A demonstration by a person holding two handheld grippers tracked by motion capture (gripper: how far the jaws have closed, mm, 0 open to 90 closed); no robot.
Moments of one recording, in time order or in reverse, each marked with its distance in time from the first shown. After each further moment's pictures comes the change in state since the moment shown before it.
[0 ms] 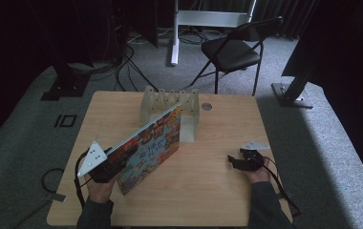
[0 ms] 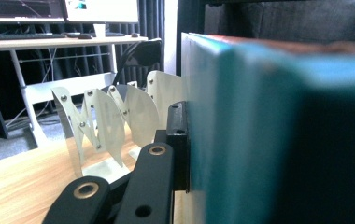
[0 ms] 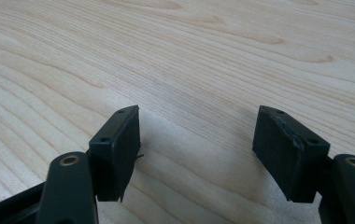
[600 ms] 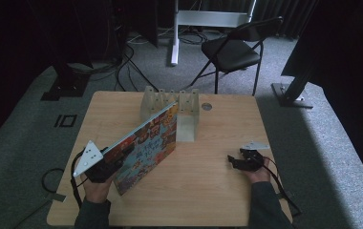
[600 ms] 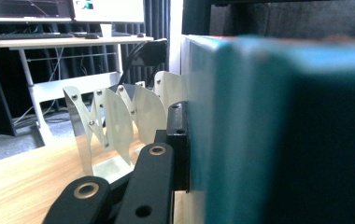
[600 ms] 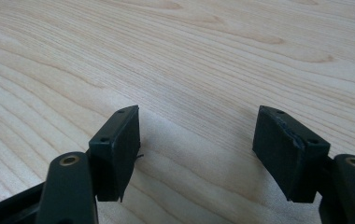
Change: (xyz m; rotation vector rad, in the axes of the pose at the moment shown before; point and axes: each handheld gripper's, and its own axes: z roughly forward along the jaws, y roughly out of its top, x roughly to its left) left arm 0.003 0.002 -0.006 -0.002 0.025 -0.007; right arm 0.000 0.000 0.000 0.000 0.001 0.001
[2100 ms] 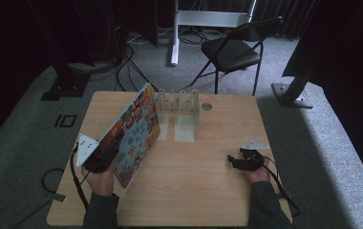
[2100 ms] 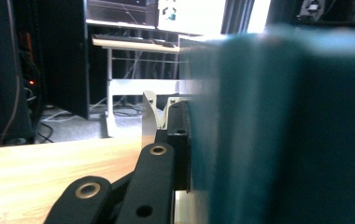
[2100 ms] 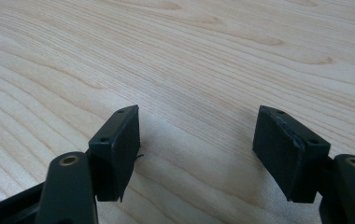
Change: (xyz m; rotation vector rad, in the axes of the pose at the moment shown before) left arm 0.007 0.005 0.019 -0.052 0.332 -0.118; right arm 0.000 0.001 0.001 0.001 -0.007 -0.007
